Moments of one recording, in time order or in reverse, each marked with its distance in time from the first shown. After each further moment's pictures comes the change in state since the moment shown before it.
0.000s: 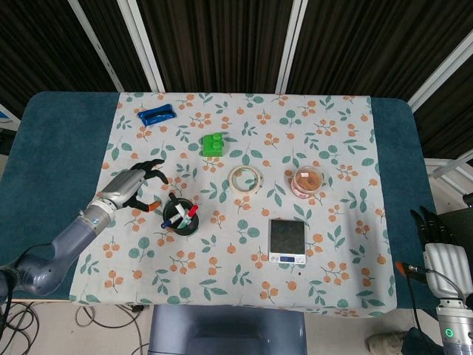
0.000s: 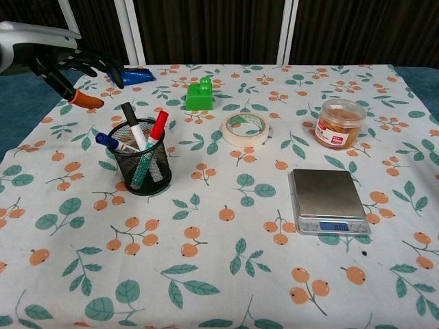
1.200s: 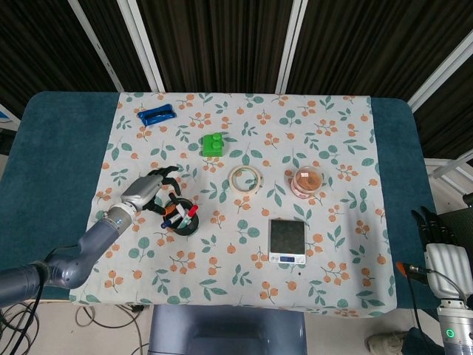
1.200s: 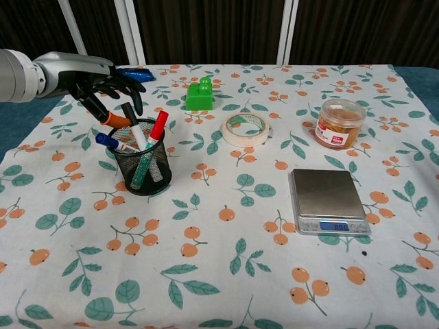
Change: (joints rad) left arm -0.085 -0.117 0.030 0.049 -0.195 -0.010 0.149; right arm -0.003 0.004 0.001 -0.006 0.004 0.000 0.005
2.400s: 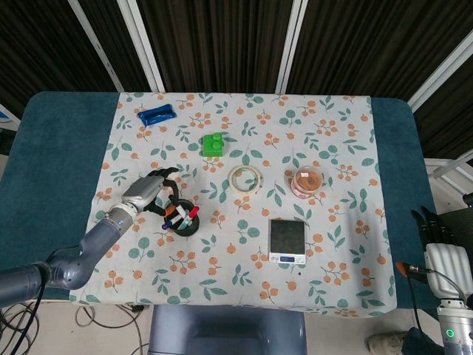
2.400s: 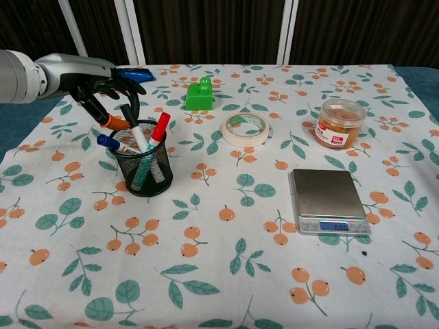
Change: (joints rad) left arm -0.019 0.002 0.018 -0.018 -0.045 0.018 0.064; right arm 0.001 0.000 0.001 -0.001 0.002 -0.002 0.000
